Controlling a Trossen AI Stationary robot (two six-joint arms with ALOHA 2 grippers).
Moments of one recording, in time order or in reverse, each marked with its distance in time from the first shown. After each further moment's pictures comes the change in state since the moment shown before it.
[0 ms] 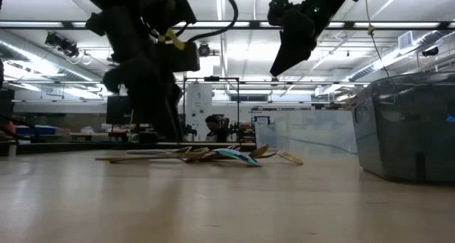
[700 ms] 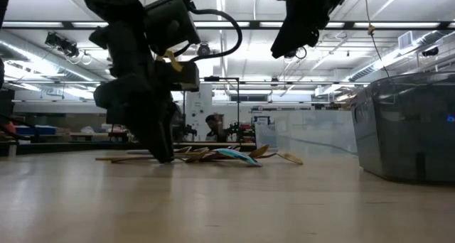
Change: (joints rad) left arm 0.001 0.084 -0.002 -0.007 0.073 -0.018; right arm 0.266 0.002 0.000 0.023 0.089 0.207
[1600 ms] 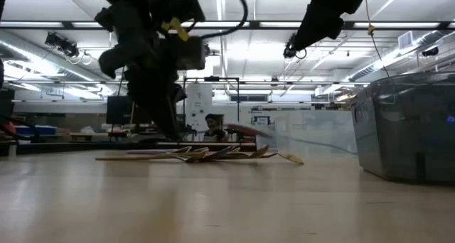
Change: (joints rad) left arm -0.008 -0.050 0.090 -0.093 0.043 0.012; right arm 0.176 0.001 0.000 -0.091 0.048 0.173
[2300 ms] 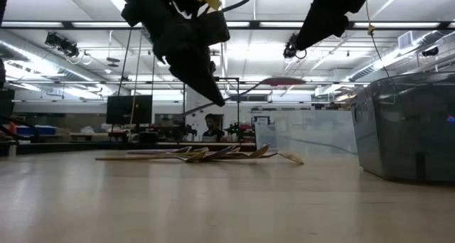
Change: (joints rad) left arm 0.121 -0.012 0.087 0.135 -0.031 0.199; right arm 0.032 0.000 0.000 -0.020 0.080 0.042
